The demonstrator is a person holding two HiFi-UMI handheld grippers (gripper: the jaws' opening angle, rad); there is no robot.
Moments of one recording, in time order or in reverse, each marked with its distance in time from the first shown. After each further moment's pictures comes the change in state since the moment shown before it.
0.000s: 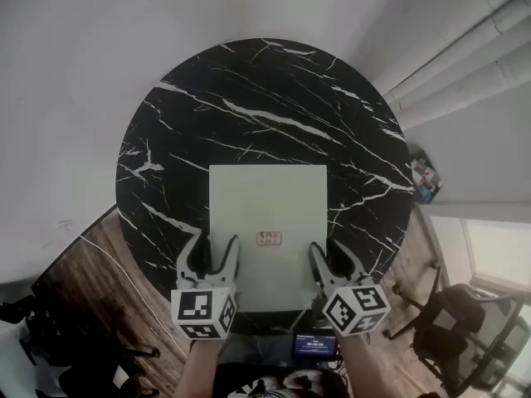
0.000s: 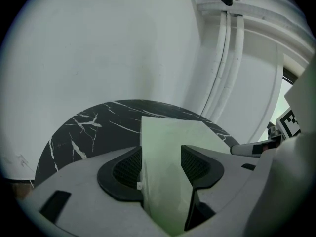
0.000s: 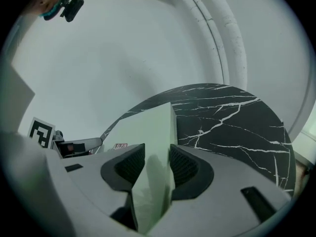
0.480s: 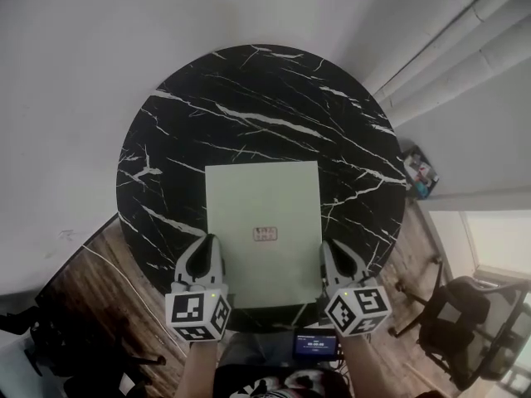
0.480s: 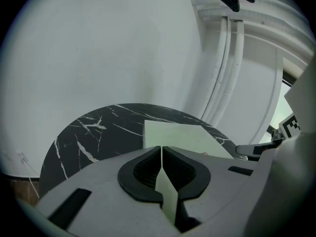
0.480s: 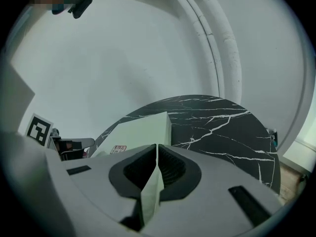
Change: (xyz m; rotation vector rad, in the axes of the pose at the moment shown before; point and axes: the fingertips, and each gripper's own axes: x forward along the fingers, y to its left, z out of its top) left arm -0.019 0.004 0.005 -0.021 -0.039 0.010; right arm -0.026 -0.005 0.011 -0.060 -0.085 -0.050
